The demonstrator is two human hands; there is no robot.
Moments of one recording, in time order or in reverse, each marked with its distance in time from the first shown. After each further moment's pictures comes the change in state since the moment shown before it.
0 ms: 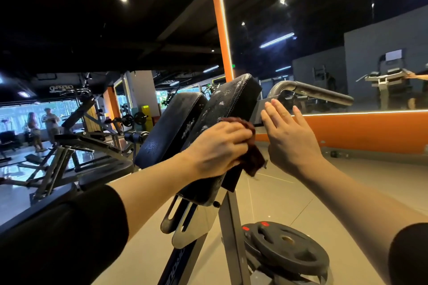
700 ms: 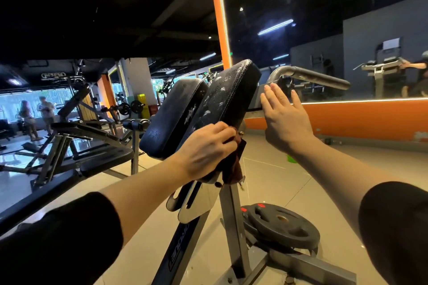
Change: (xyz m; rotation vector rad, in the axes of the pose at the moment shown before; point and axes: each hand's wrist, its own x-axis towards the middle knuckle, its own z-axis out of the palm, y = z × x) left_hand -0.049 0.026 -0.021 0.057 -0.037 -0.031; right_hand 0.004 -0.014 -0.021 -0.031 -0.189 0.084
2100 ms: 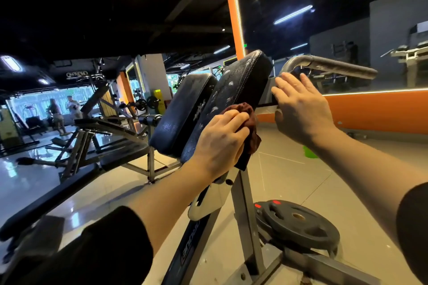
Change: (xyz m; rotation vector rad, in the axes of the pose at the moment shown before) left_hand 0.020 0.011 0.021 -0.009 0.041 -0.319; right_hand 0.013 0.012 0.014 0.135 0.302 -0.076
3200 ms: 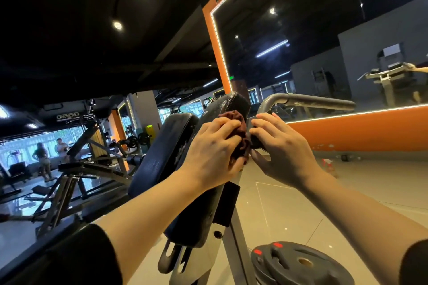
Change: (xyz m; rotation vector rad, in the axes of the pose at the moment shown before) left_hand 0.084 -0.019 0.009 0.033 -0.006 0.033; right_hand 0.002 0.026 0.033 0.299 0.232 -0.104
